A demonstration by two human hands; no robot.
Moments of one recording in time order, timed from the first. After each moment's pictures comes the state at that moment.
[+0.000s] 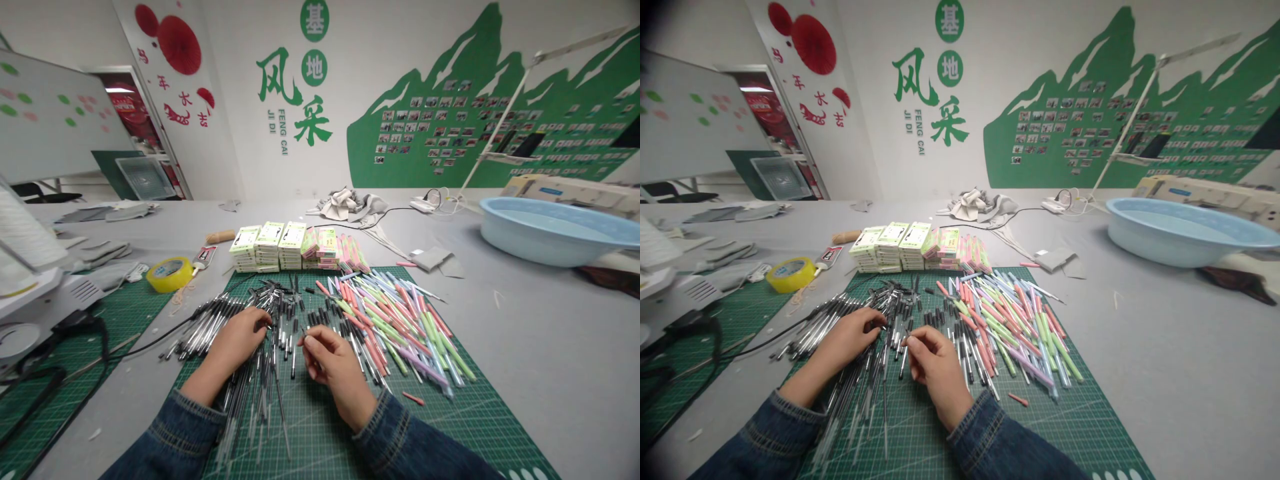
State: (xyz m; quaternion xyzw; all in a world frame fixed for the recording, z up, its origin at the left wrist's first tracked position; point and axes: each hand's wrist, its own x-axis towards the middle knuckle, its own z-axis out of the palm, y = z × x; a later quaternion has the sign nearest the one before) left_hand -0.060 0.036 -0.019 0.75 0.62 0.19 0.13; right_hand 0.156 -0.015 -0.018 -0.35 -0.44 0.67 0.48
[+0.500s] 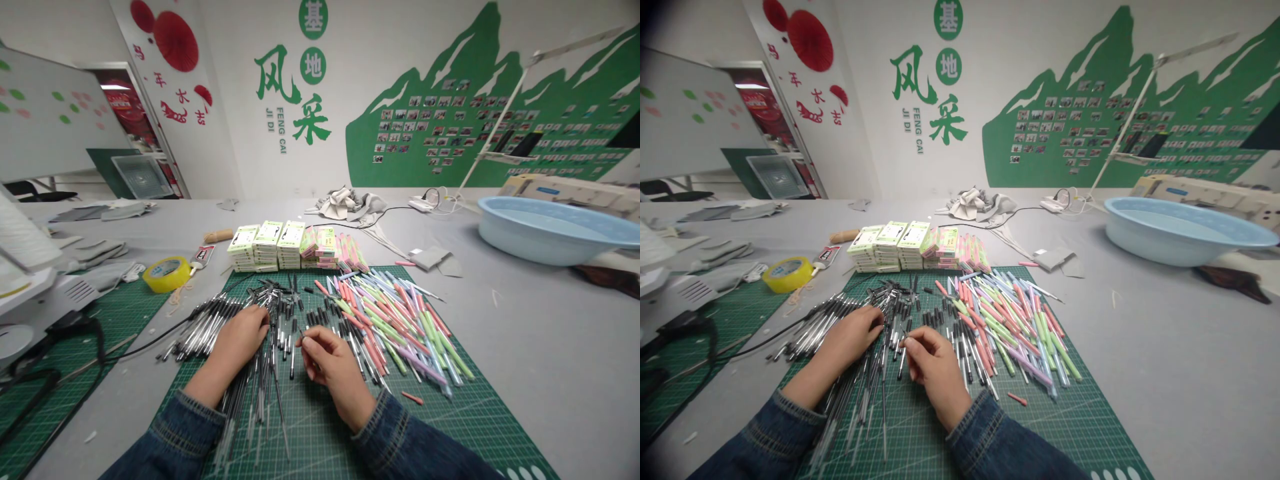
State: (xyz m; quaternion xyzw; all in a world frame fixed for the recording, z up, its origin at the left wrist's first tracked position) left_hand -0.048 0.036 -0.016 0.75 0.64 0.14 0.05; right_hand 0.157 -0.015 -0.018 -0.35 -0.45 0.67 0.47
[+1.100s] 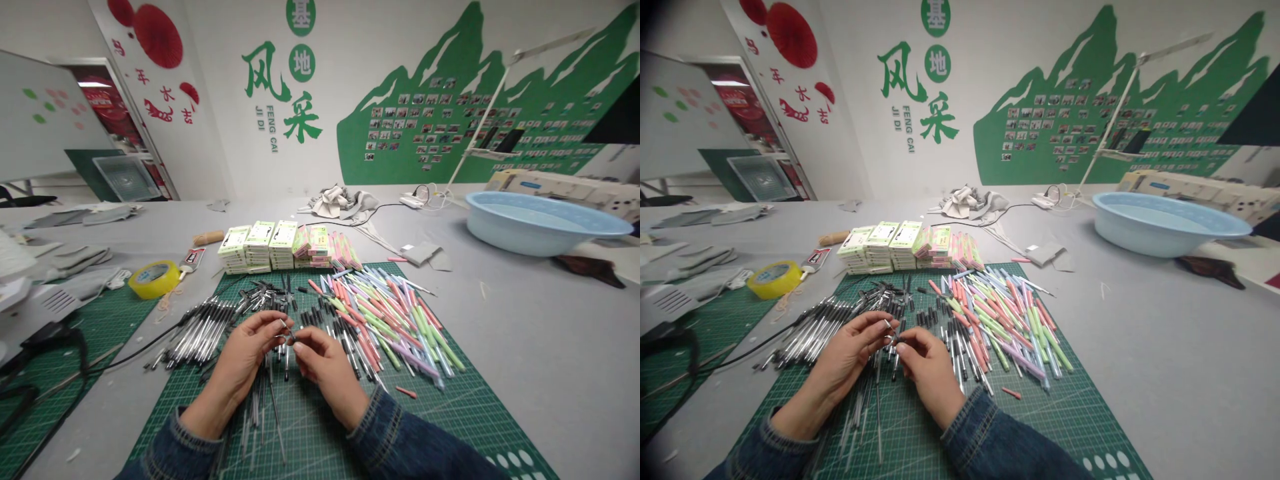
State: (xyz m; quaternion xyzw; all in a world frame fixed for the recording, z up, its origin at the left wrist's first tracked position) left_hand 0.003 0.004 0.005 0.37 0.45 0.53 0.61; right_hand 0.154 -0.011 -0.029 -0.35 -0.47 0.65 0.49
